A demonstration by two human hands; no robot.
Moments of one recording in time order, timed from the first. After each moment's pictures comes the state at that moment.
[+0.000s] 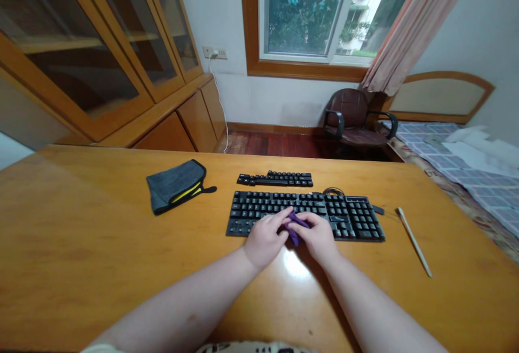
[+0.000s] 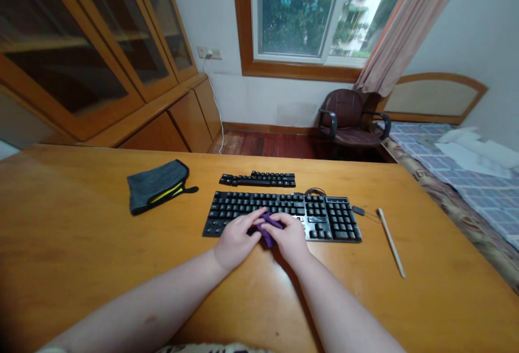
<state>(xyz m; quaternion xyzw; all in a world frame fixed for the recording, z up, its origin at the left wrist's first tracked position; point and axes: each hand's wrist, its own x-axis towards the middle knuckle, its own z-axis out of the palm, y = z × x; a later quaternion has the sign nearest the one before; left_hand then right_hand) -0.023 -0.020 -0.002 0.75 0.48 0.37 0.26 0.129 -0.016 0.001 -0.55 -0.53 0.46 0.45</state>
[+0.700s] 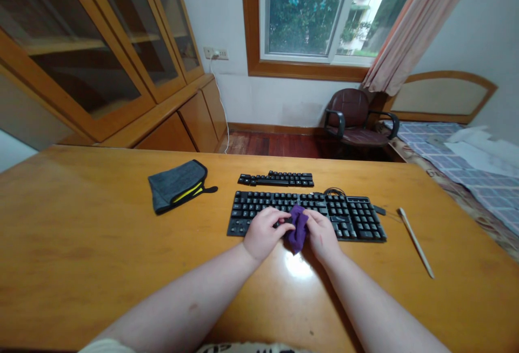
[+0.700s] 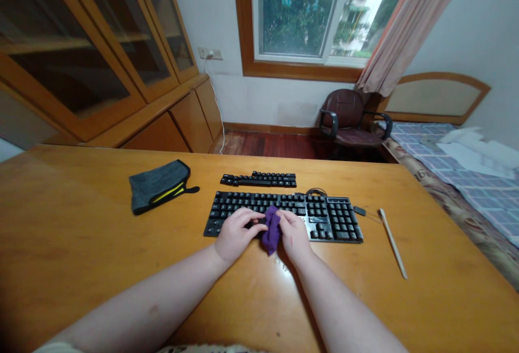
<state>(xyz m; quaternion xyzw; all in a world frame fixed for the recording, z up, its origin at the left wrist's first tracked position) -0.025 -0.009 0.002 0.74 0.46 0.43 0.24 0.132 -0.011 -0.010 -0.50 -0.44 0.55 0.51</state>
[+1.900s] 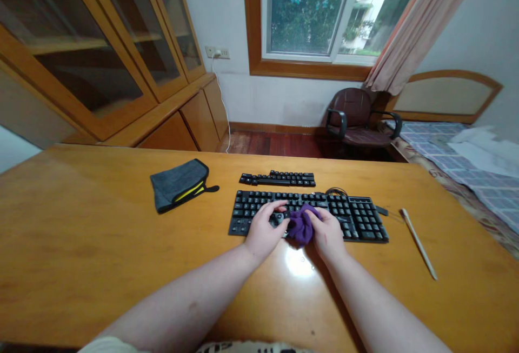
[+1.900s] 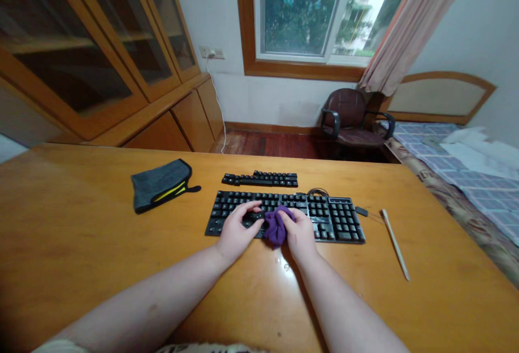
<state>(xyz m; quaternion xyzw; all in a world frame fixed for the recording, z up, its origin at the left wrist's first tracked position) -0.023 -0.010 -0.001 0.66 0.51 0.47 0.29 0.136 -0.007 -0.015 -0.53 -0.40 0.50 0.56</state>
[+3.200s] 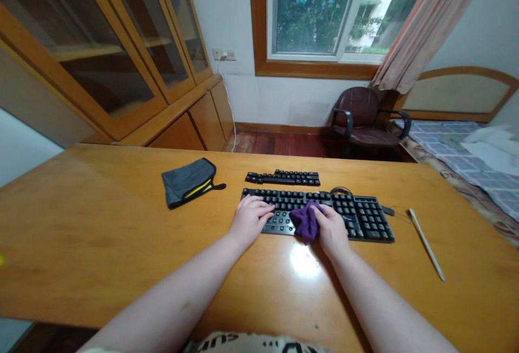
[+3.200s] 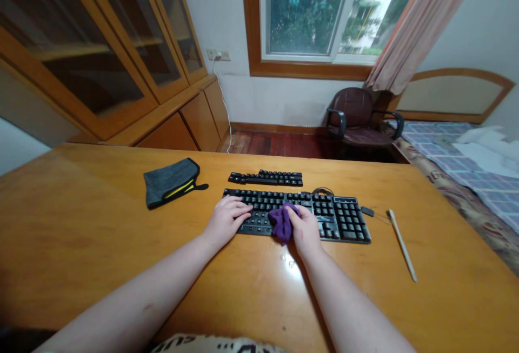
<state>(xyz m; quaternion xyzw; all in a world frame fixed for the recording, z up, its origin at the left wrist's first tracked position) -0.082 0.007 -0.015 0.79 0.51 0.32 0.10 0.138 -0.004 -0.016 -0.55 -0.41 0.49 0.55</state>
